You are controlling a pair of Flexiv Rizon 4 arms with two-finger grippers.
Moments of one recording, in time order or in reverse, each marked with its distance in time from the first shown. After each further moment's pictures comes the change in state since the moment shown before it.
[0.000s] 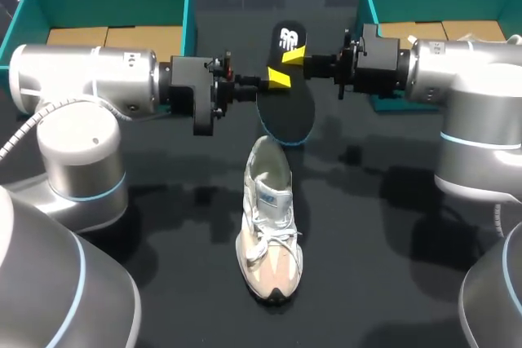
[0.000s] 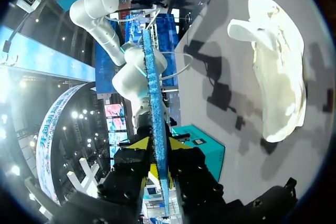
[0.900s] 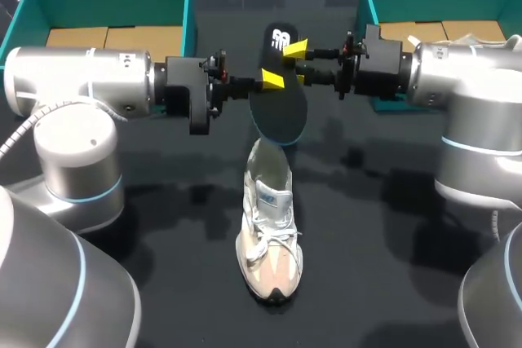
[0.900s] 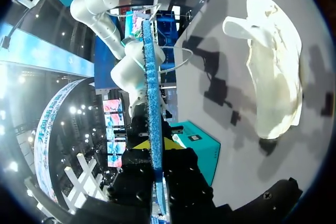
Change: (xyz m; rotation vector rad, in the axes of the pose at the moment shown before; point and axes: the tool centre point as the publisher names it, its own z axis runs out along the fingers) left arm 0.008 0.010 -0.013 -0.034 0.017 -0.033; right arm 0.005 -0.006 -0.006 -0.019 0.028 -0.042
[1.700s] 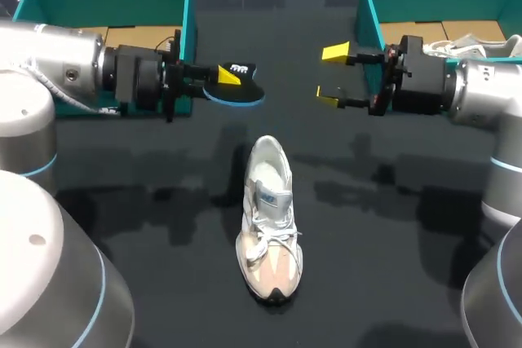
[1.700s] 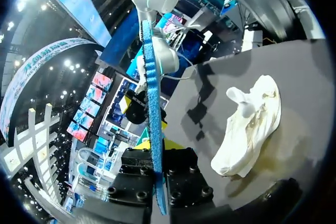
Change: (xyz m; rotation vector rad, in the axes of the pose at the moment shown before) left arm -0.003 -0.014 -0.064 0.066 0.111 -0.568; right arm 0.009 -0.028 -0.059 0.003 0.029 -0.085
